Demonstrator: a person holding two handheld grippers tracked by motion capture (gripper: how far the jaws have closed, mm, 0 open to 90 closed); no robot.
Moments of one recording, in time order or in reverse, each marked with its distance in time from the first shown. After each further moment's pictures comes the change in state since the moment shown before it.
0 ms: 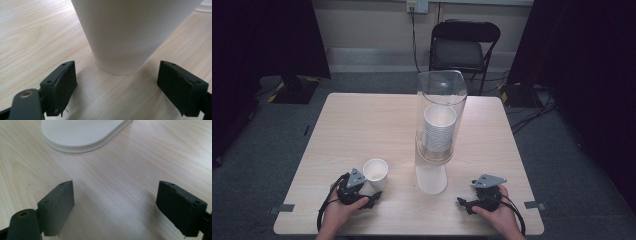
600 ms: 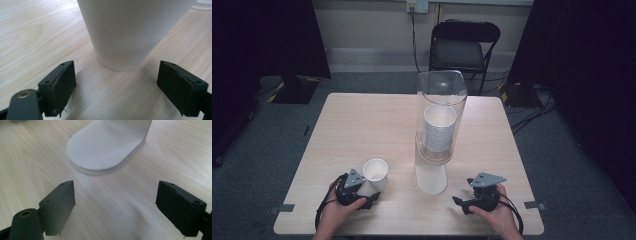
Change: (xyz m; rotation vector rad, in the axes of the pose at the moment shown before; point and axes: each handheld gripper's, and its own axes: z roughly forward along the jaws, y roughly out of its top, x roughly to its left) left arm 0.002 -0.003 -0.002 0.002 -0.015 -0.014; right arm 0.016 0.022 -0.013 -0.053 0.039 -0.008
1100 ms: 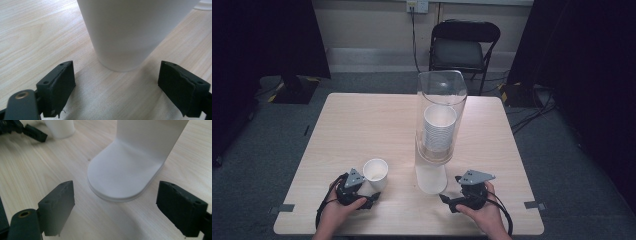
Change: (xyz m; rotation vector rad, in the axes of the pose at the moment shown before) left arm 0.000 0.001 0.001 0.002 0.001 -0.003; right arm 0.025 0.029 0.010 -0.050 0.032 0.017
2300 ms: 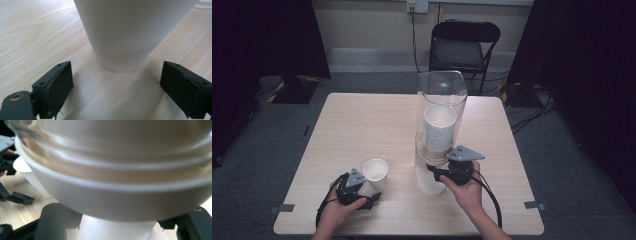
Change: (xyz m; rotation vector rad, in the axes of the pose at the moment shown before) left arm 0.000 0.001 0.001 0.006 -0.003 0.016; right arm -0.002 0.068 0.023 -0.219 -0.086 0.023
